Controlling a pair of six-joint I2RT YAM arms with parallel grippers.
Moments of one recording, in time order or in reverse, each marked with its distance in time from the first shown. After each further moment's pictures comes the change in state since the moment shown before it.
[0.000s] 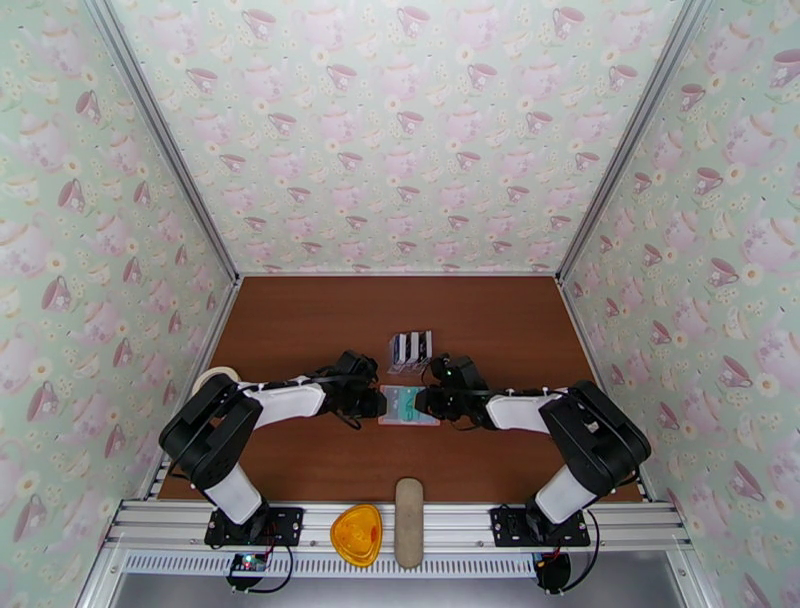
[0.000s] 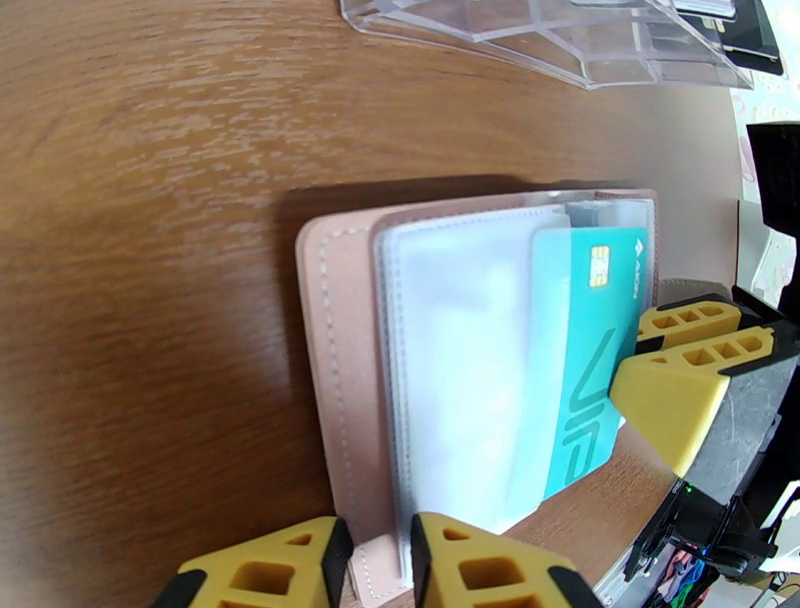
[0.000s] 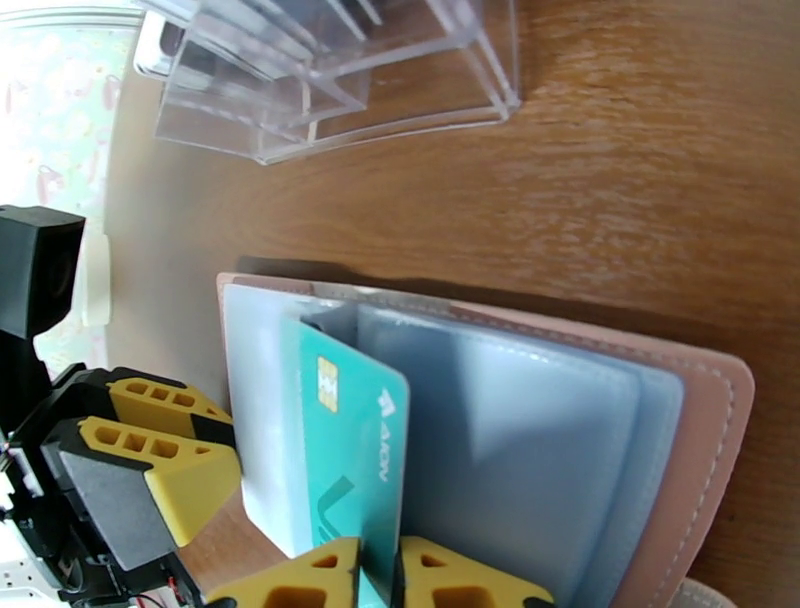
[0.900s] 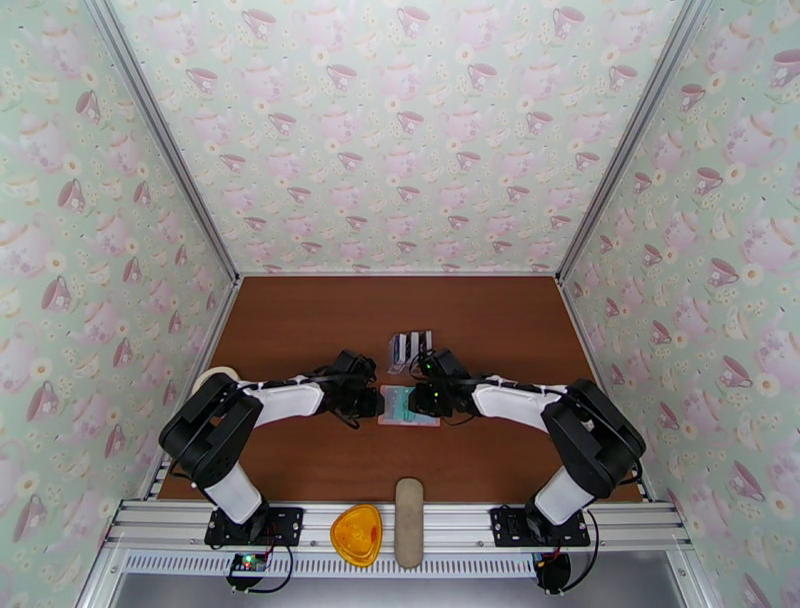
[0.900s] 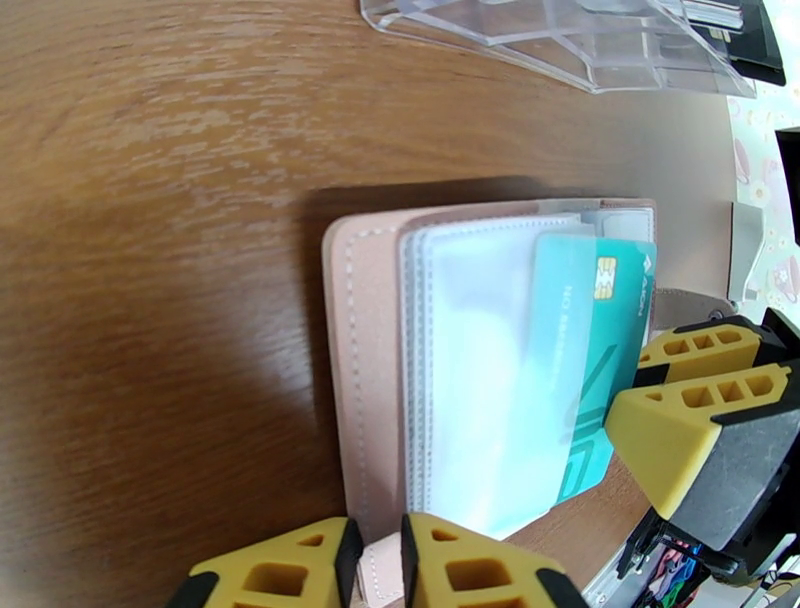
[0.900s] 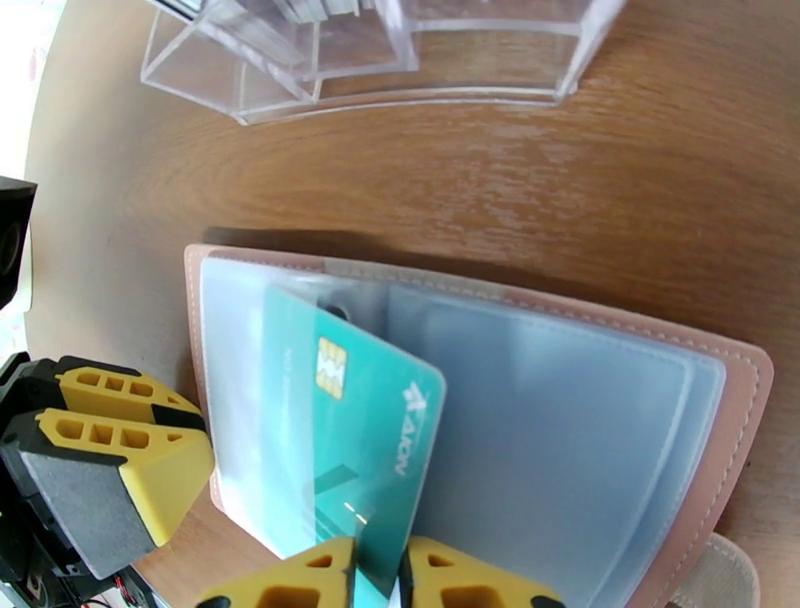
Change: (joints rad) left arm 0.024 0.005 -0.010 0.014 0.035 0.001; right arm 0.095 0.014 0.202 -0.346 0.154 -0.053
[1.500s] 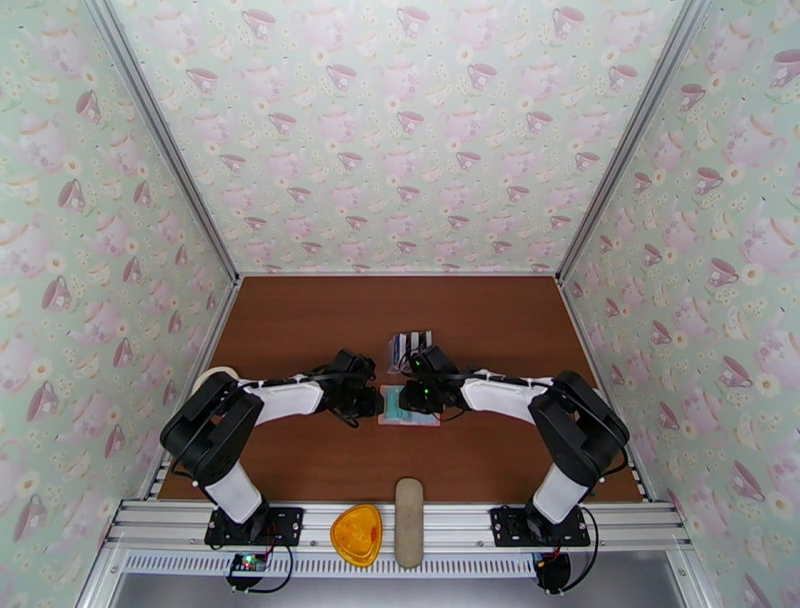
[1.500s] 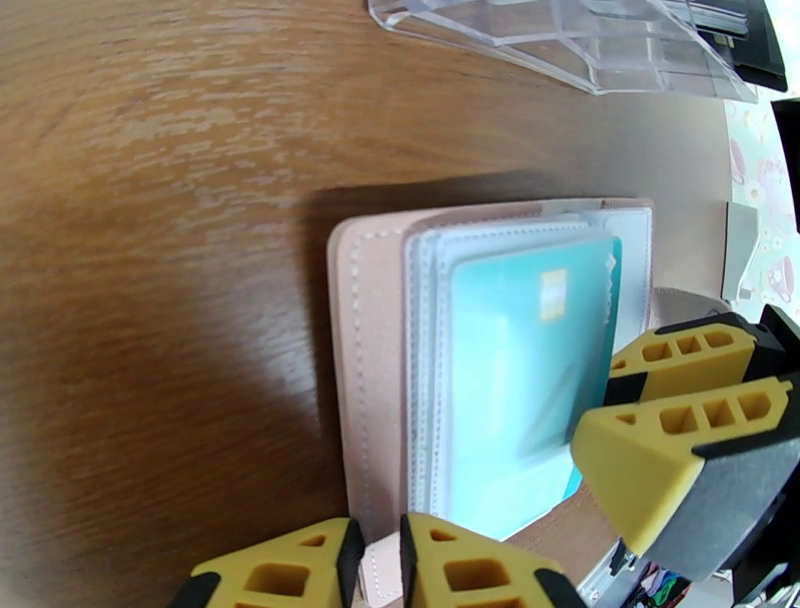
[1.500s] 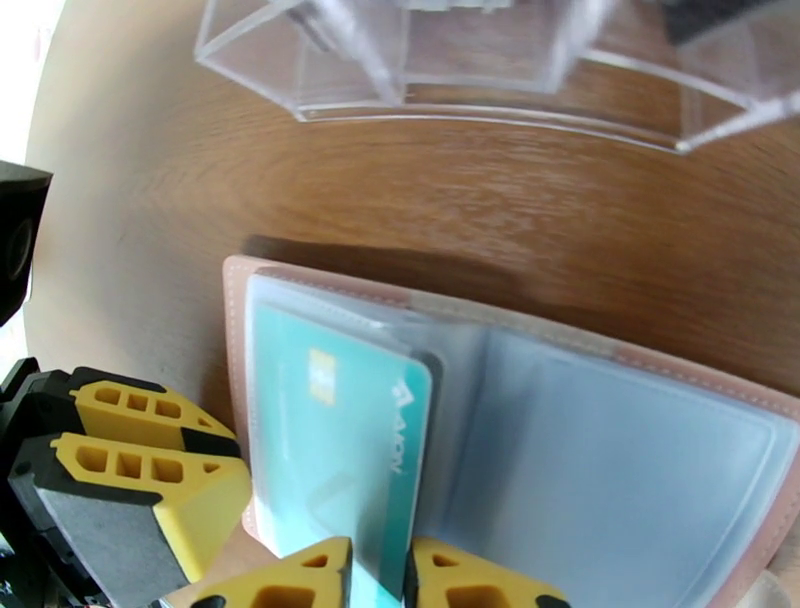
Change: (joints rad) left arm 0.019 0.010 0.009 -0.008 0.026 0.000; right arm 0.045 0.076 0.089 -0.019 -0.004 -0.003
